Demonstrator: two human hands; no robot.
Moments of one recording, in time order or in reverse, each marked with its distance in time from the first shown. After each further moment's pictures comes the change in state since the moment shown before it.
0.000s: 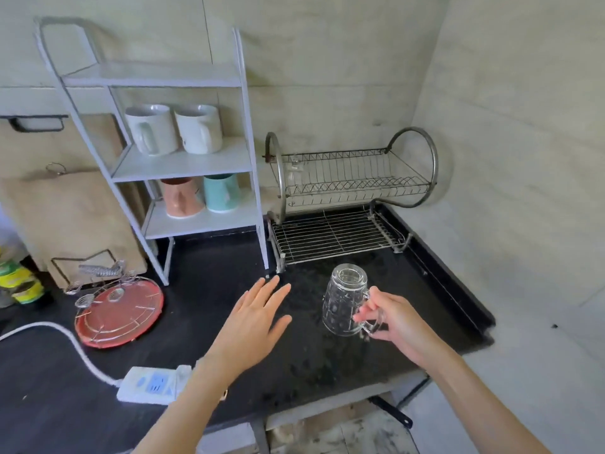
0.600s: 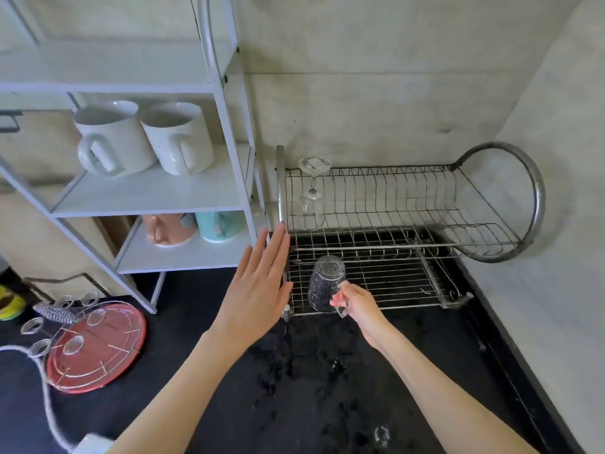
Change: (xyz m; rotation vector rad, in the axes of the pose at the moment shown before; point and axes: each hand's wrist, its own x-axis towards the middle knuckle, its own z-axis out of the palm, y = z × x) left_hand 0.198 -0.047 -0.012 0.219 0.215 -0.102; right_hand 0.268 -0.044 0.030 0.012 -0.146 0.085
